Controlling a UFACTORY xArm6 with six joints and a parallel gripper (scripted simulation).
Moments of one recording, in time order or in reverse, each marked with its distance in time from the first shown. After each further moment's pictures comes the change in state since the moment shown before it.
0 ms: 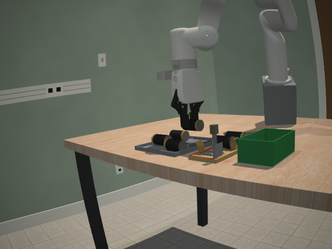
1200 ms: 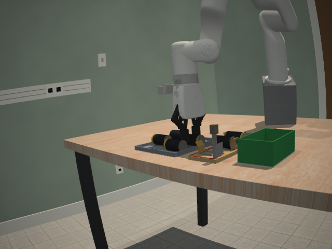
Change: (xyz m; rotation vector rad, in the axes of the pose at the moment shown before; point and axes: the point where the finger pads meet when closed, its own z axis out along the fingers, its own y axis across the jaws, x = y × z) arm 0.000 0.000 0.045 0.001 0.000 0.000
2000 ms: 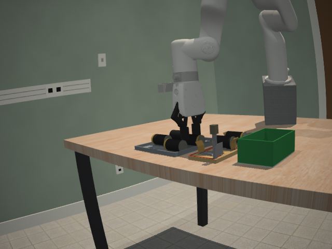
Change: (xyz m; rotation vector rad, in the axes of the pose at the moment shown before) arm 0.000 0.001 -0.007 -0.001 -0.001 0.000
